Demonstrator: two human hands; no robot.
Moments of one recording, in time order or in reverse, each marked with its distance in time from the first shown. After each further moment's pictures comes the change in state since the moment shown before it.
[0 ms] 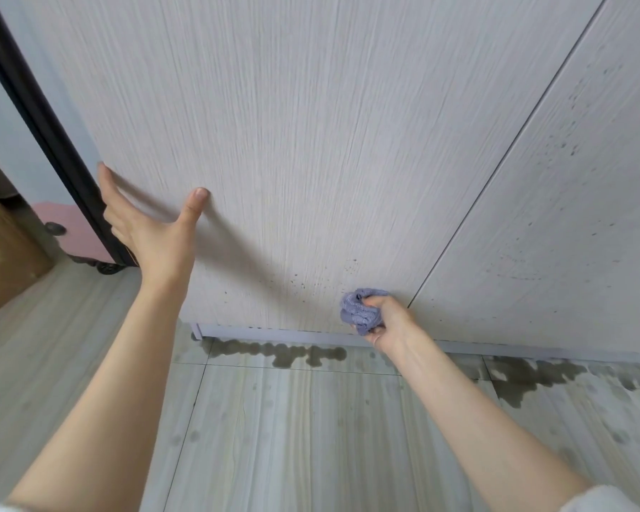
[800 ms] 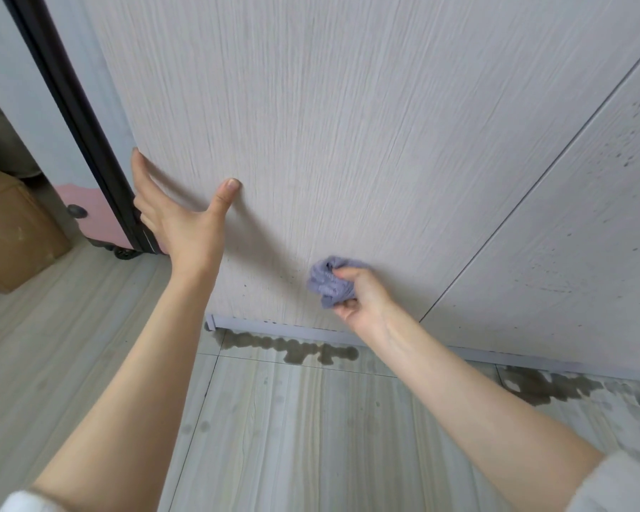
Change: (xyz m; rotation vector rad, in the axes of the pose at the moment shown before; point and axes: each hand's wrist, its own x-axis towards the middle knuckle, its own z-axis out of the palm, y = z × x) left_hand -0.001 0.005 0.000 0.014 0.004 -0.030; right_hand -0.013 0.007 0.066 -0.060 -0.199 -0.132
